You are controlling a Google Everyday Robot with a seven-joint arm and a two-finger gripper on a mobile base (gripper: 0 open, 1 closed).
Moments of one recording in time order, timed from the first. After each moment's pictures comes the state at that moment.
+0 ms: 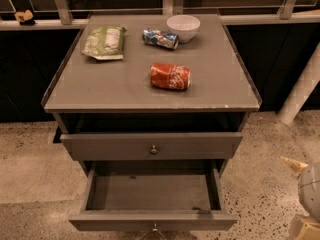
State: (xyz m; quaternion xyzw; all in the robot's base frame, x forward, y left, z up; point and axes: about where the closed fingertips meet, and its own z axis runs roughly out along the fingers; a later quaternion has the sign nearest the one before) arm 0.304 -0.263 0.785 -0.59 0.79 -0.01 0.14
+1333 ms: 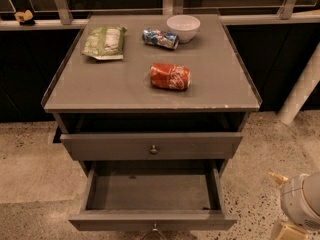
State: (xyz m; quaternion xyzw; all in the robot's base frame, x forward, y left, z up) arm 0.317 -0.268 0.696 -0.56 0.81 0.05 0.14
